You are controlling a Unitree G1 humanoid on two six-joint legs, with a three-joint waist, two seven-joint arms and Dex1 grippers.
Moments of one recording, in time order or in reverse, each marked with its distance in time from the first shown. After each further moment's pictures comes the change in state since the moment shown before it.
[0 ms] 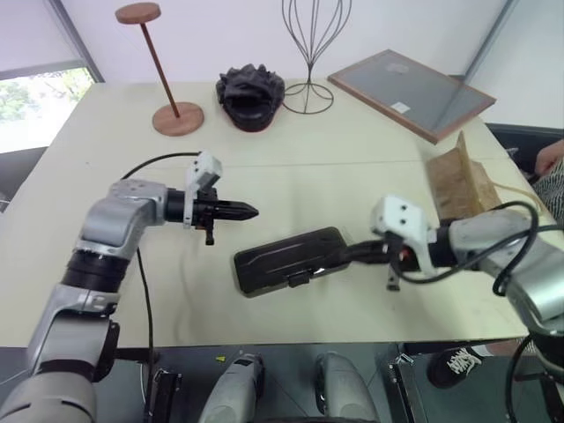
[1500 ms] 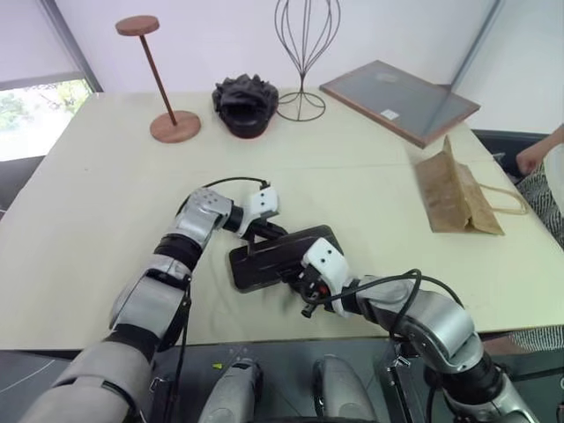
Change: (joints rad) left arm -0.137 -0.300 -0.105 0.589 0.455 -0.594 -0.014; right arm 0.125 0.462 0.286 0.097 -0.091 0.101 -0.708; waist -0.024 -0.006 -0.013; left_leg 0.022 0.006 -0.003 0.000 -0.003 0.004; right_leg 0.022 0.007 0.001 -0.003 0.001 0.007
